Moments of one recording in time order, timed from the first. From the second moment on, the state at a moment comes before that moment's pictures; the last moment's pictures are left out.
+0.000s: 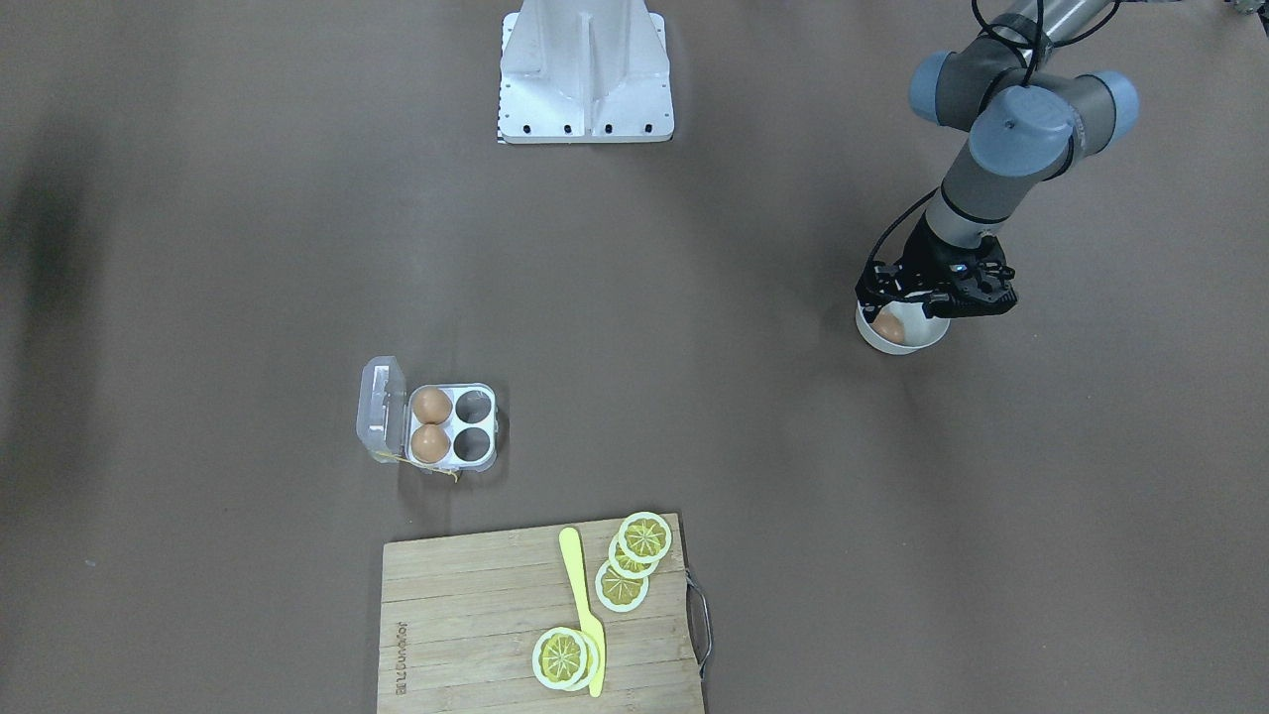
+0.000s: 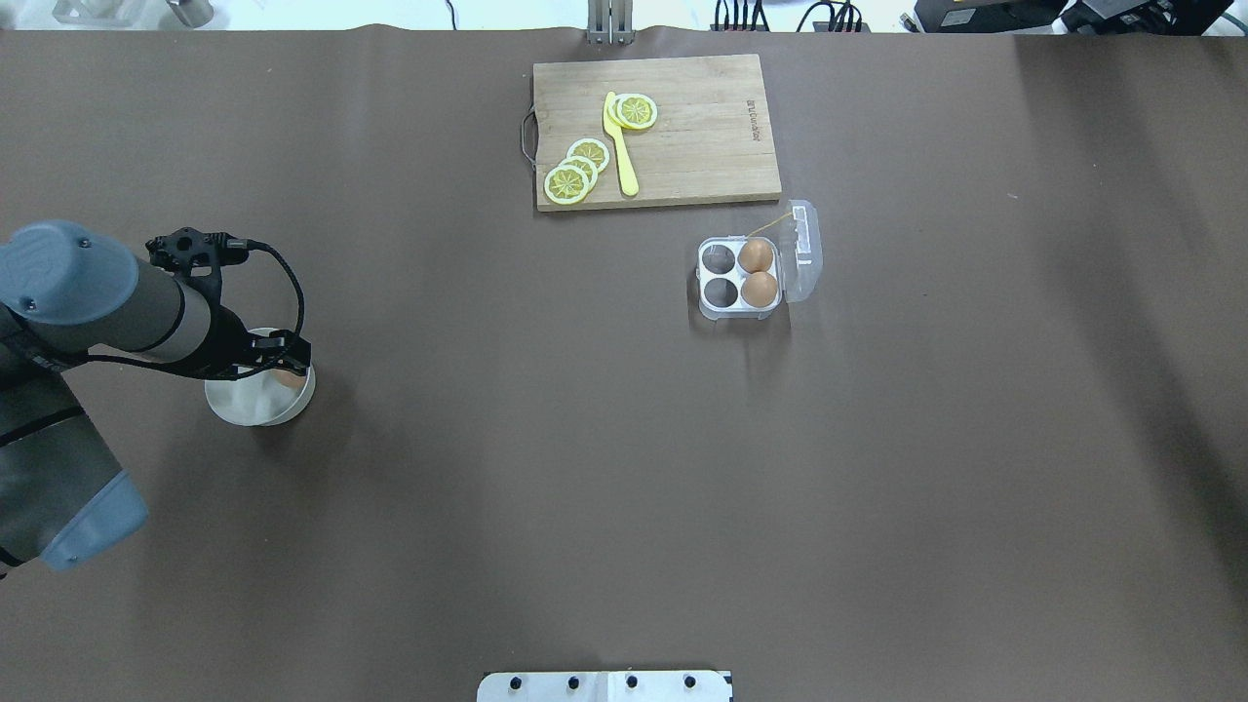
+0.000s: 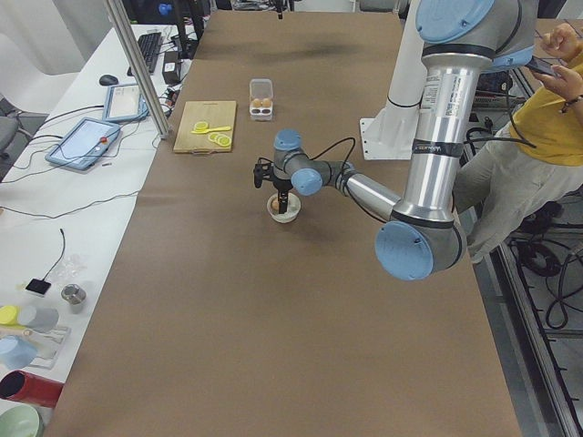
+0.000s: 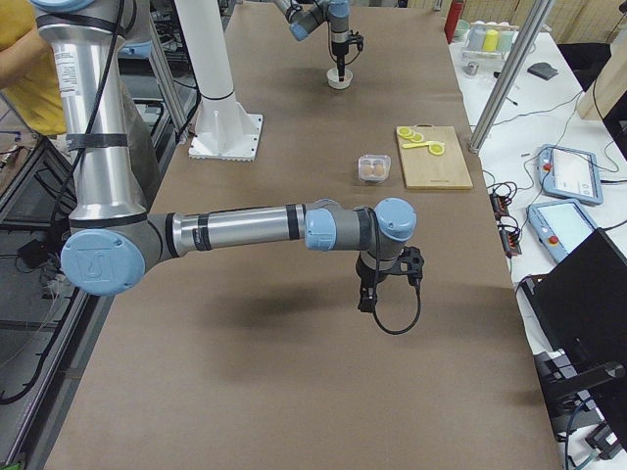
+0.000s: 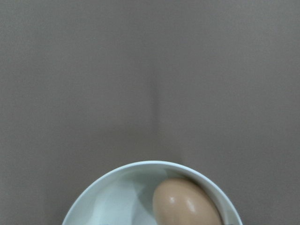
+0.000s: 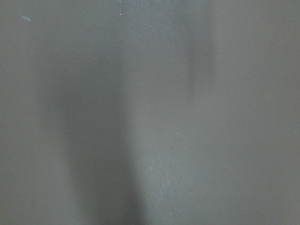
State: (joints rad) left arm -0.72 -1.72 -1.78 -1.95 -1.97 -1.12; right arm 1.44 -1.50 1.63 -1.68 2.35 0.12
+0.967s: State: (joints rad) left arm -0.71 -1.73 -1.73 -1.96 -1.97 -1.12; right arm 1.44 -1.50 1.63 -1.68 2.35 0.11
